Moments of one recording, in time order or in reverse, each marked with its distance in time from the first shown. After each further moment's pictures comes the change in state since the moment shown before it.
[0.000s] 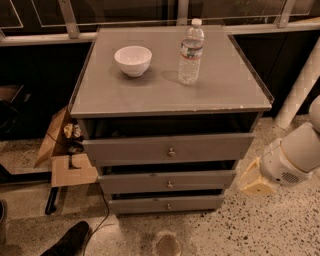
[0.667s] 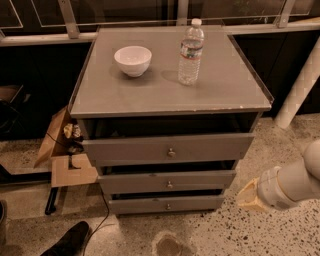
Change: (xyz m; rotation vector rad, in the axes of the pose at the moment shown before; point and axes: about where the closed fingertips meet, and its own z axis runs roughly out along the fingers) arm 0.051 -0.016 0.075 0.083 -0.065 -0.059
